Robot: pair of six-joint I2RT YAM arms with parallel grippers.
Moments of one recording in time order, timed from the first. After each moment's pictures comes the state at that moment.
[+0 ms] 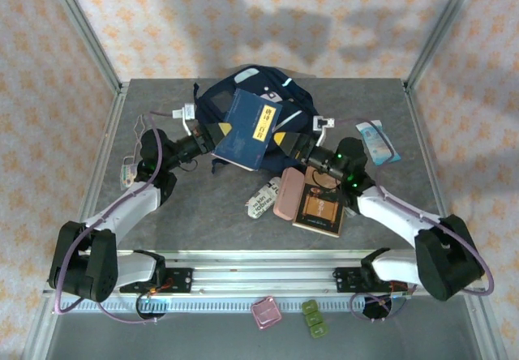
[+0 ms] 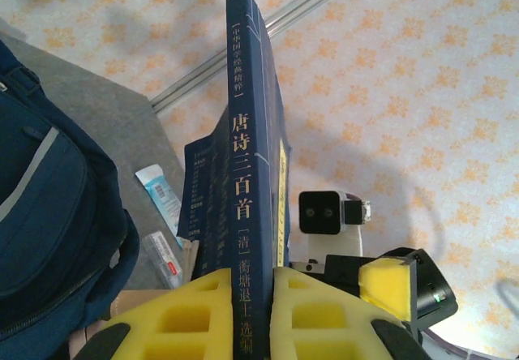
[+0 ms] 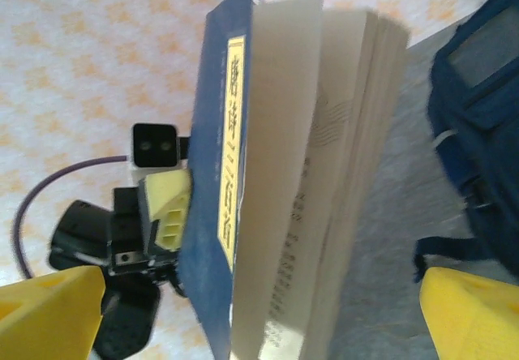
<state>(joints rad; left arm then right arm) -0.19 1.24 0.64 0.72 0.75 -1.08 0.47 1.25 0.61 0.69 -0.58 1.04</state>
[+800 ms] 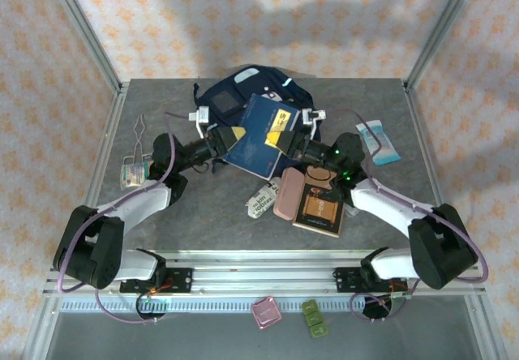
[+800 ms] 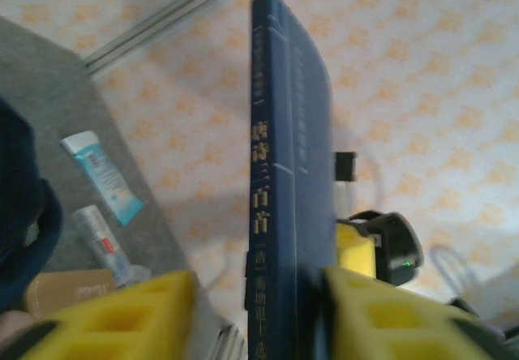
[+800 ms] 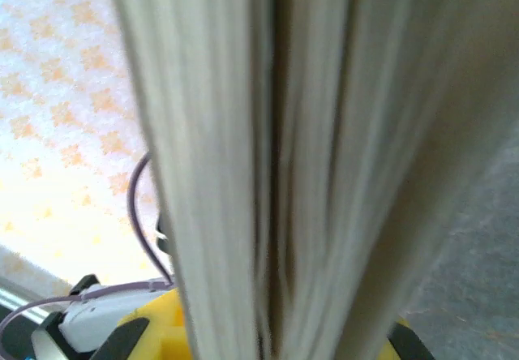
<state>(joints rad) -0.29 1.33 0.66 0.83 0.76 -1.14 0.48 1.30 0.69 0.81 -0.73 1.16</state>
